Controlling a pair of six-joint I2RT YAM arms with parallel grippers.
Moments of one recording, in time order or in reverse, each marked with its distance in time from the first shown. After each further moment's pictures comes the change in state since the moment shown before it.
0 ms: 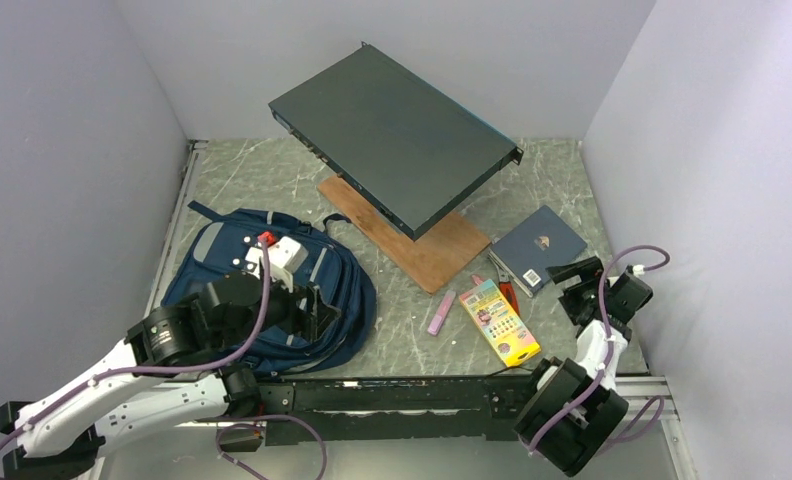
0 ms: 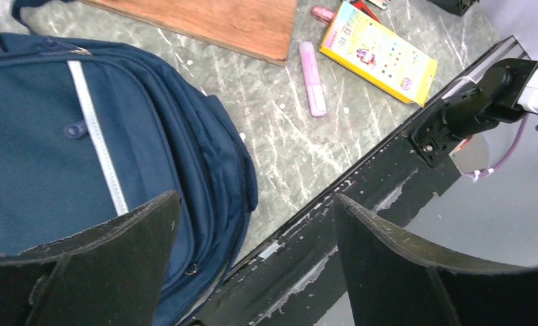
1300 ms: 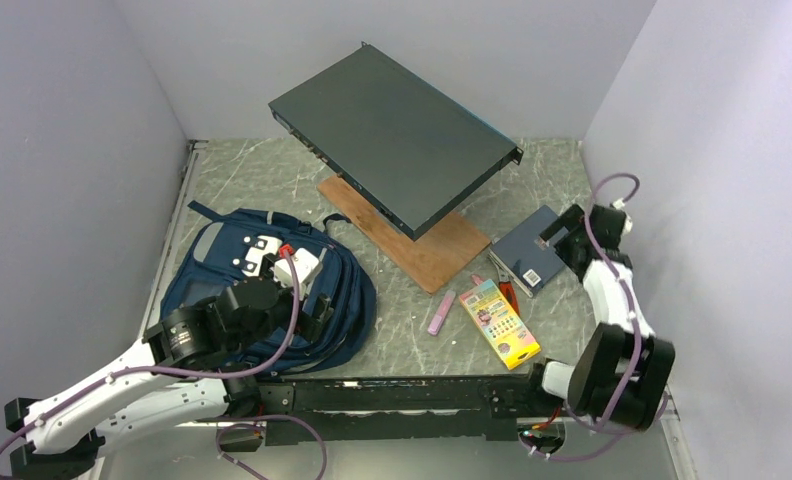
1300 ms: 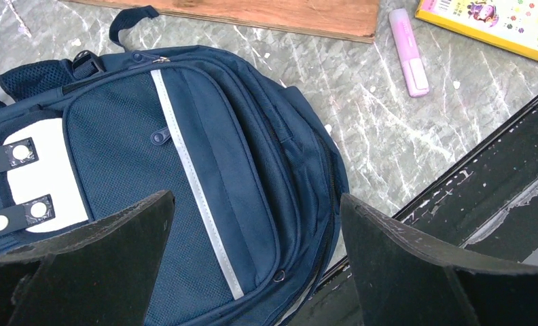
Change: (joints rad) left arm 0.000 -0.020 -0.108 0.027 -0.153 0.267; right arm 0.339 0.262 0.345 -0.111 0.436 -0.046
